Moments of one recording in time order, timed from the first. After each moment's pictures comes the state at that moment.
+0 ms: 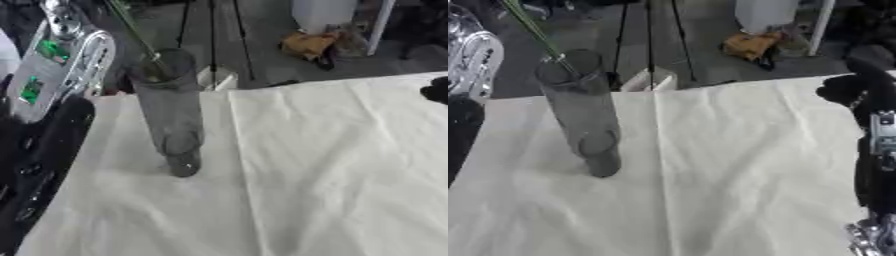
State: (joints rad) left arm -1.17 0.40 -0.18 -1.53 0.40 0.33 0.75; right arm -0.40 -0.39 0.11 -1.98 0.13 -0.18 -0.43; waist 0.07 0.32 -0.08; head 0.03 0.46
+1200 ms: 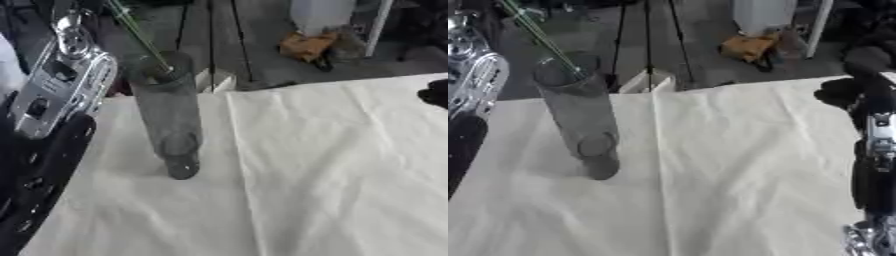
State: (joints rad) left arm -1.13 0.40 -0.20 -1.52 0.33 0.42 0.67; right arm -0.39 -0.38 0.10 -1.98 0.13 -0.17 -0.44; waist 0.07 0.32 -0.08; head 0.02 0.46
